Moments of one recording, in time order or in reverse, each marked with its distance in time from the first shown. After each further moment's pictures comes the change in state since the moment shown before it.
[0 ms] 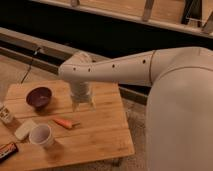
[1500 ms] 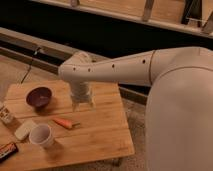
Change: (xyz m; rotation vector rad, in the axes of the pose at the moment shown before) arm -0.006 0.002 0.001 0.019 -0.001 -0.008
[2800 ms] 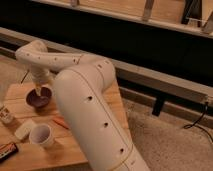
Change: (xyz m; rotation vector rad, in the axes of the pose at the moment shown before) arm -0.158 0.221 0.039 -0.085 -0.029 -0.372
